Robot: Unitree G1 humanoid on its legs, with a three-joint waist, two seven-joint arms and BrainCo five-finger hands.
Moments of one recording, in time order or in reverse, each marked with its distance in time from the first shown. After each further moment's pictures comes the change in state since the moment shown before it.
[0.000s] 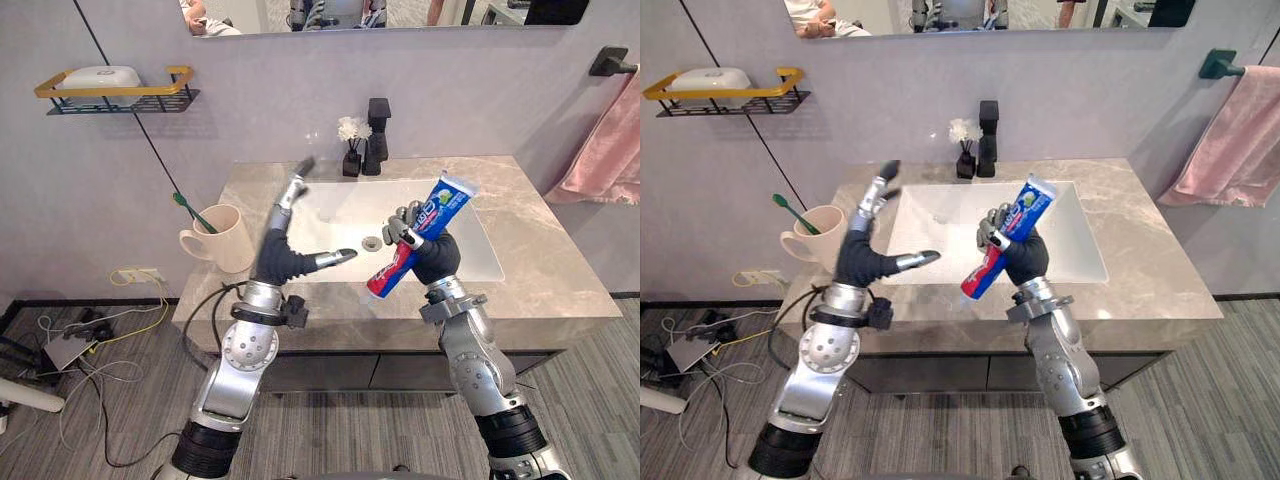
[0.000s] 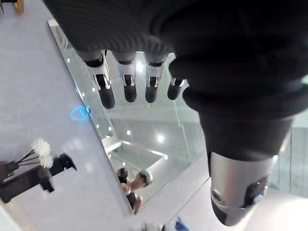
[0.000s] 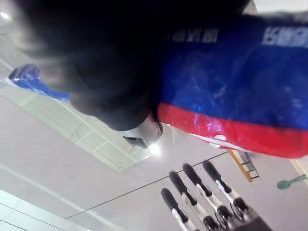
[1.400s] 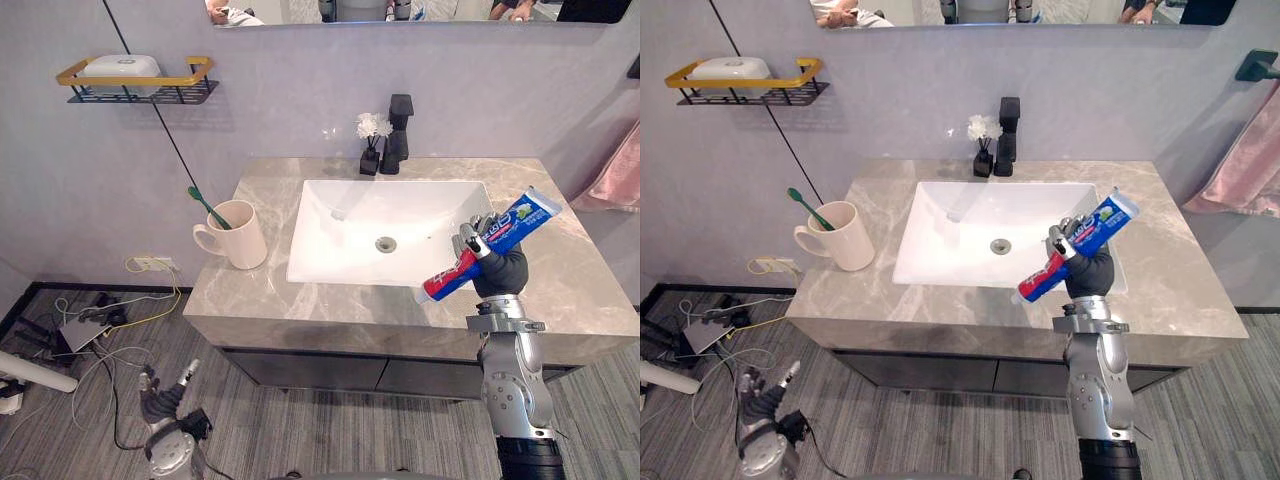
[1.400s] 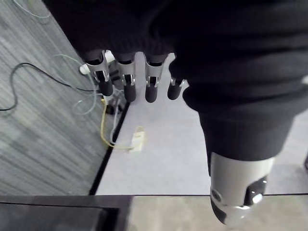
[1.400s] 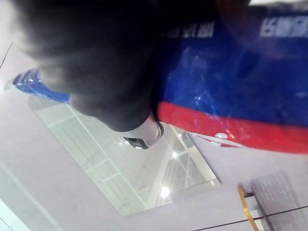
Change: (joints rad) left arm 0.291 -0.195 0.598 0.862 -0.203 0.094 0.037; right arm 0.168 0.070 -0.252 -0.015 -0.105 -0.033 -0.015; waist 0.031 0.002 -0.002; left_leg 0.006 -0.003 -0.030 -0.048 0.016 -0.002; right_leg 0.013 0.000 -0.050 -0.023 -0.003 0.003
